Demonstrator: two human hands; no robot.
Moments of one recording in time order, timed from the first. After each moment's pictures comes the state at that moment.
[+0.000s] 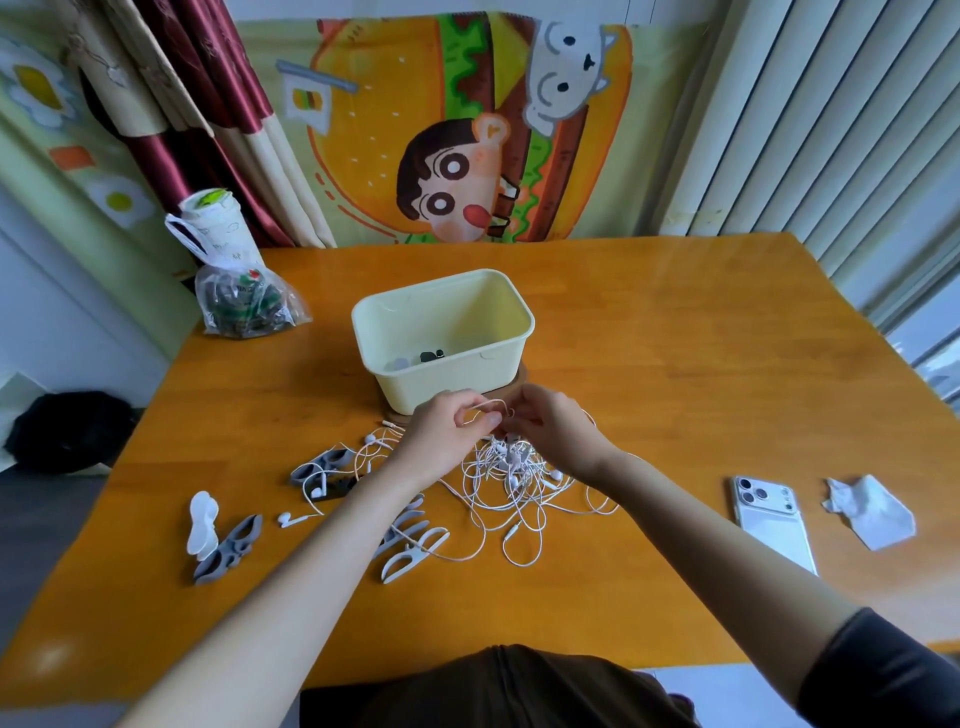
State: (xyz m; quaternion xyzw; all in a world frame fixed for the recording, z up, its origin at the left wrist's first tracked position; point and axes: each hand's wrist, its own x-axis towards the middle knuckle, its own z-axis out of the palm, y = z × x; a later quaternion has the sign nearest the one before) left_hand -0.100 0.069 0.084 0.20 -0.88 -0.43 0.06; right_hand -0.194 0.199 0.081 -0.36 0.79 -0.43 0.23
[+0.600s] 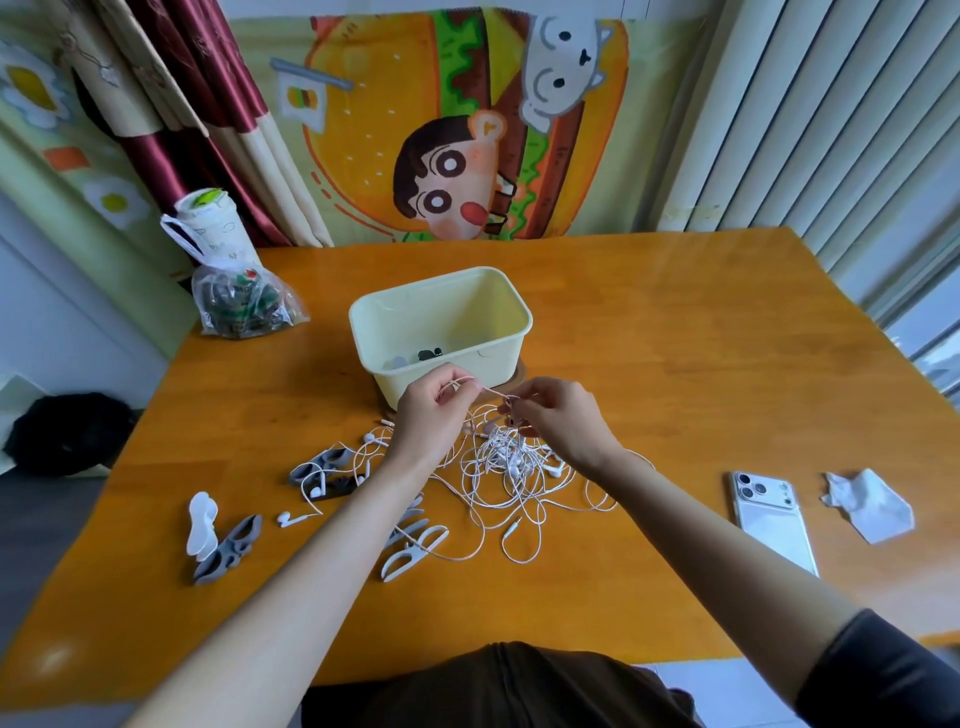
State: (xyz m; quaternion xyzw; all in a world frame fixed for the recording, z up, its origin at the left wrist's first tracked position) left_hand -0.101 0.074 0.094 0.27 -0.77 -0.56 0.18; right_hand -0.194 0.201 0.085 -0.26 0.81 -0.48 0.22
